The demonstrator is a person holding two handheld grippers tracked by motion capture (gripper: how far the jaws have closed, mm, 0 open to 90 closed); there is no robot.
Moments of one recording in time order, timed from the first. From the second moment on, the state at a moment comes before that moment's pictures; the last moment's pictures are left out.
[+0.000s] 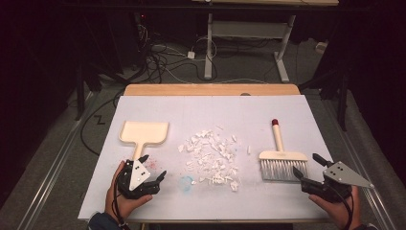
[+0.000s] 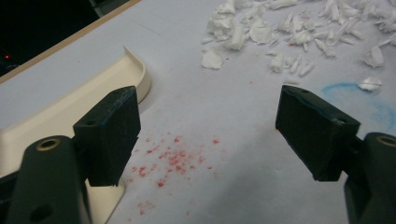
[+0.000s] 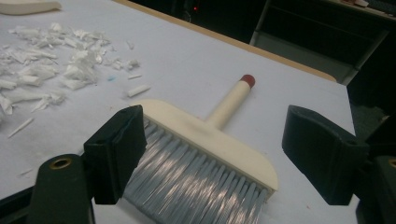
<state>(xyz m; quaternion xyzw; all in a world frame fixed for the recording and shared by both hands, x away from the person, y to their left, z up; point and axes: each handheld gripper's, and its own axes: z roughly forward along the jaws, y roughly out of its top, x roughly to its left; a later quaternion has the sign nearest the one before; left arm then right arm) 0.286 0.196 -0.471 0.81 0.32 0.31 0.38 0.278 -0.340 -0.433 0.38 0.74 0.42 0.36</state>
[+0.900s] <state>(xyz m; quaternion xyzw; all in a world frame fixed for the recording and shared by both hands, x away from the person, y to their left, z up) 0.282 0.192 -0.474 0.82 0.31 0.30 0.37 0.305 -0.340 -0.427 0.41 0.75 0.39 0.35</state>
